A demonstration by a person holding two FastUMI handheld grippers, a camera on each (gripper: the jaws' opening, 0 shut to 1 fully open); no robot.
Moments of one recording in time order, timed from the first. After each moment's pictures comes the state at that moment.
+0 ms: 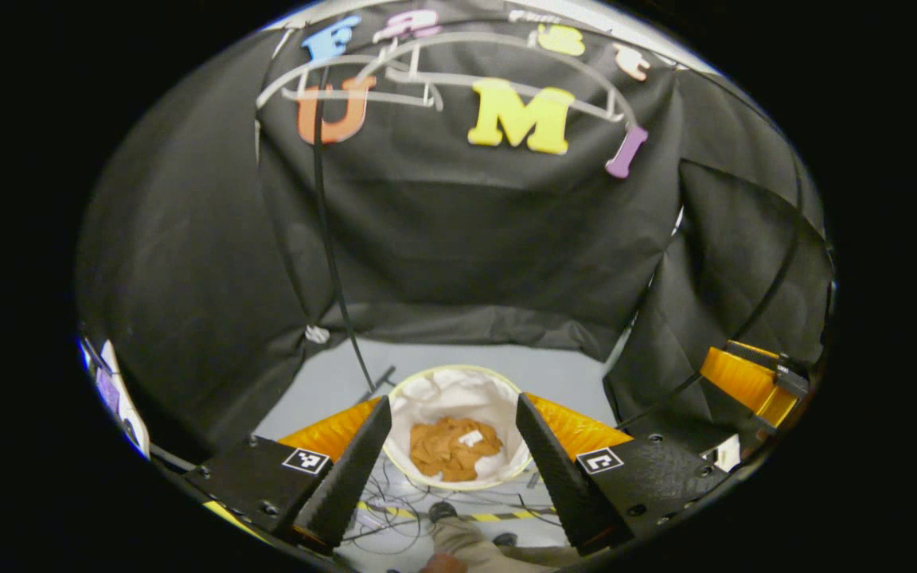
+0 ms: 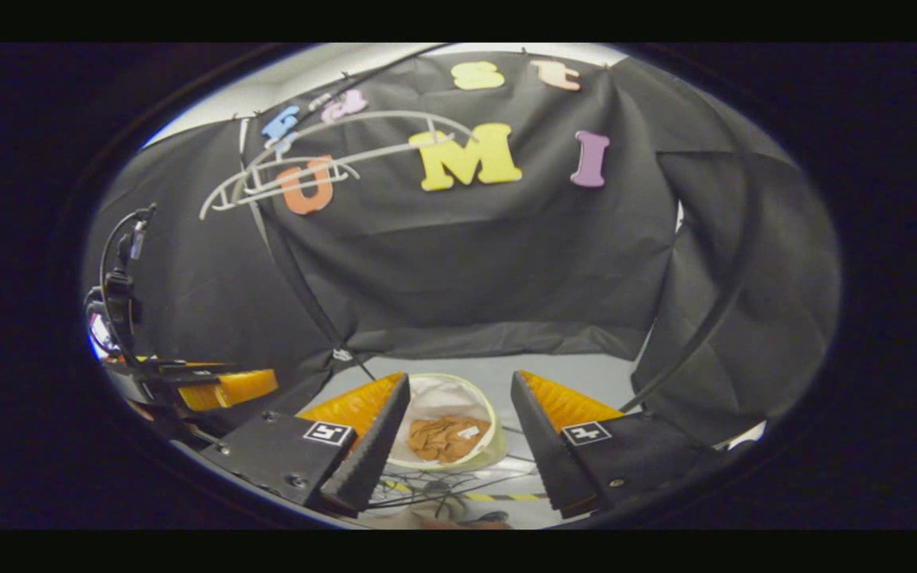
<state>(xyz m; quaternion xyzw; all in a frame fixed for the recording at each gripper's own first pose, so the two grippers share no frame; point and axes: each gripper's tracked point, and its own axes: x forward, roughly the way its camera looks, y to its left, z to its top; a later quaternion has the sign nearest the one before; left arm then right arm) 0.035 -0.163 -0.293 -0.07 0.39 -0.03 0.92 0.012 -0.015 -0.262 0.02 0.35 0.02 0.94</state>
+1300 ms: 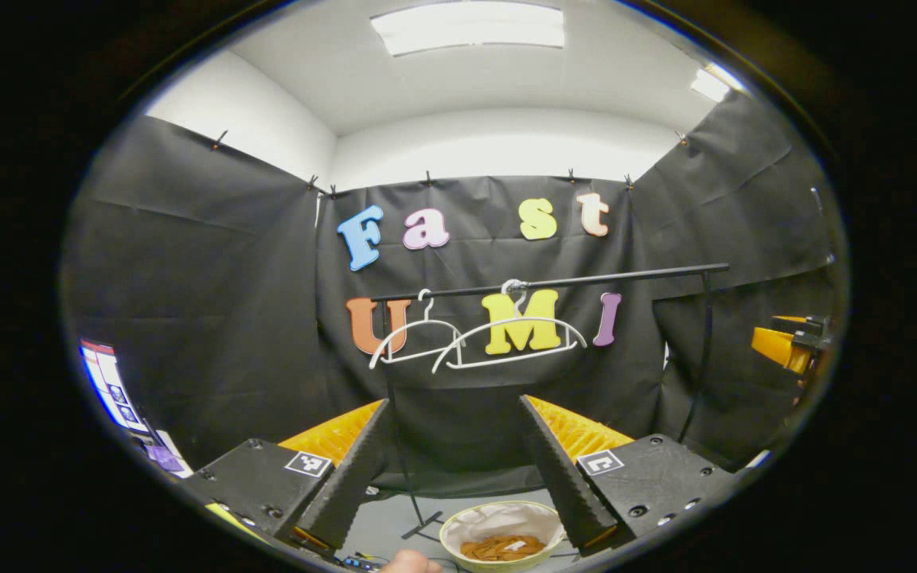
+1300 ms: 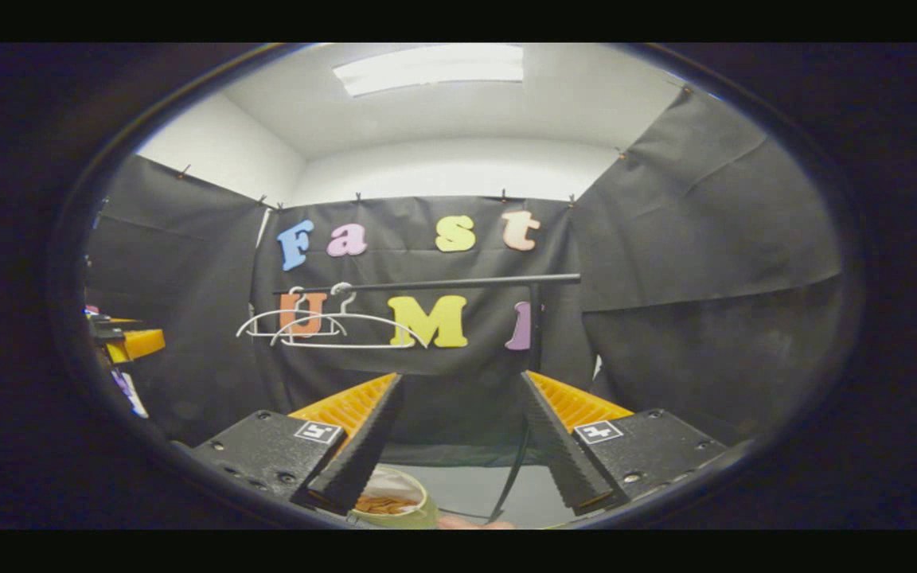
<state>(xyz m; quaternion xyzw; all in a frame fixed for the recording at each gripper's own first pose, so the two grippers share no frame) -0.017 -0.129 -0.050 0.00 0.06 0.01 1.00 -0.050 -0.062 -0.018 -0.04 0.04 -0.02 1.00</state>
